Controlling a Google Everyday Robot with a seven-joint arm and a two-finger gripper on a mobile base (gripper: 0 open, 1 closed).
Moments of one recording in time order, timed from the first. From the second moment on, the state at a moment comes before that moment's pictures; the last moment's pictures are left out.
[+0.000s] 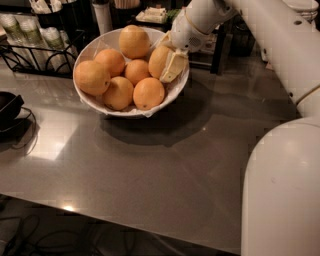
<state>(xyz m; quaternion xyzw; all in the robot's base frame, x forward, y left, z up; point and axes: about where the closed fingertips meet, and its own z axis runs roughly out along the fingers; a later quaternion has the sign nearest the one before) 0.689 -0.029 0.908 -0.73 0.61 0.10 0.29</state>
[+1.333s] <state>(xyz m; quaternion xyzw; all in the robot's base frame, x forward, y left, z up) 0.654 -0.018 0.965 -0.73 0.57 0.13 0.36</state>
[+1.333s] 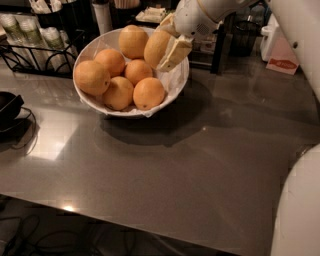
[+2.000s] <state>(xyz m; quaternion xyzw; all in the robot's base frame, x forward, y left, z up) 0.596 -0.015 1.012 -0.72 0.51 0.22 0.43</state>
